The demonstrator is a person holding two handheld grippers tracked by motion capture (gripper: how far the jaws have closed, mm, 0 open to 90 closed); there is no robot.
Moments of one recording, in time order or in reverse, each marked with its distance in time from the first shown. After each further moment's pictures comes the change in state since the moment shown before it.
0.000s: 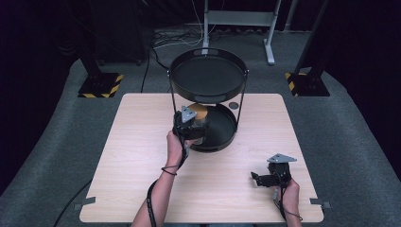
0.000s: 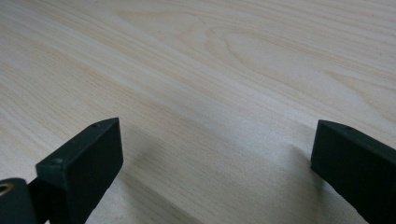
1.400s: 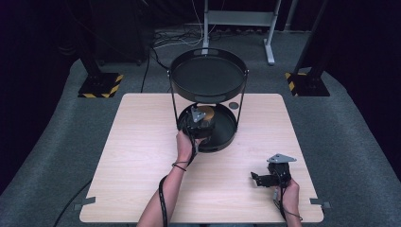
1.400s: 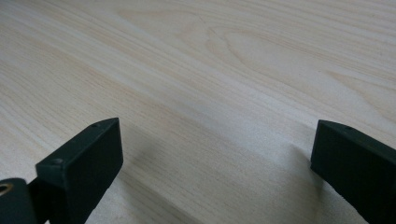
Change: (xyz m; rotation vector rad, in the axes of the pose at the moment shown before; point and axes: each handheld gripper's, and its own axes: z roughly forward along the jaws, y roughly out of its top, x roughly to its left) left arm -0.006 -0.019 0.053 0.030 0.044 -0.014; right arm 0.000 0.000 0.000 0.002 -0.002 -0.002
